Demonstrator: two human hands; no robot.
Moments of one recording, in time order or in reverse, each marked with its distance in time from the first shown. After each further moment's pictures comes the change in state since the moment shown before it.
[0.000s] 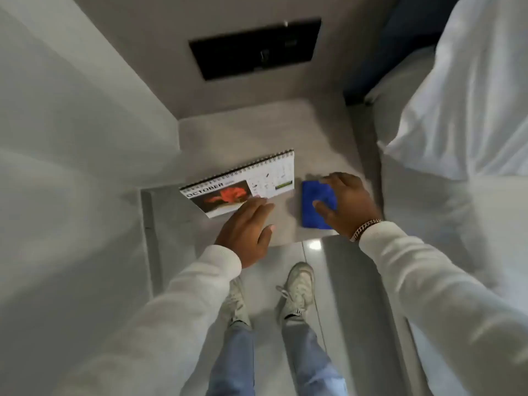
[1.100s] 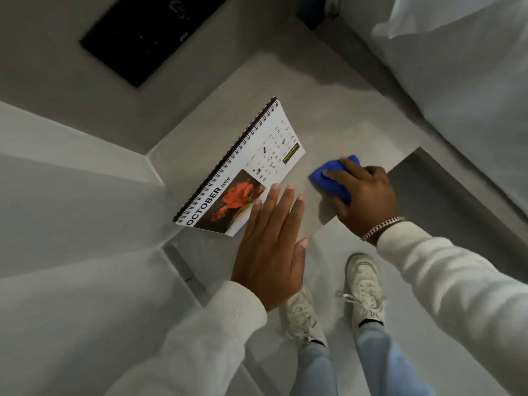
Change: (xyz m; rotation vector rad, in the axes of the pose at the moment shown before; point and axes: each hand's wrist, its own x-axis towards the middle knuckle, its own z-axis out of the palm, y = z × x) left_hand -0.013 -0.048 0.013 0.247 -0.106 0.499; right_hand -0.033 -0.007 0.152 0.075 0.331 0.258
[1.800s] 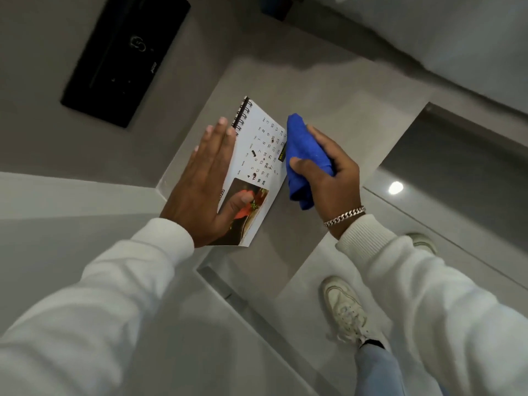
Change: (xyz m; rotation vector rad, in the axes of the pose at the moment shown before) left_hand 0.073 -0.099 -0.081 0.230 -0.166 0.203; right_hand 0.010 -0.081 0.007 1.469 0.403 0.452
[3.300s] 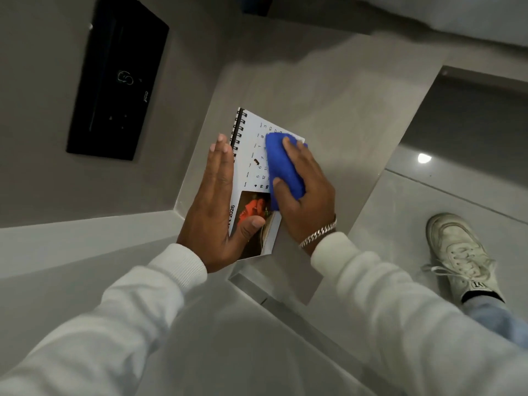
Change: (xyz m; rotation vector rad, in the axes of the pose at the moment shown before) left_hand 0.000 -0.003 0.003 -0.145 -0.034 0.054; right_hand -0.015 0.039 0.046 -0.263 0.060 -0.172
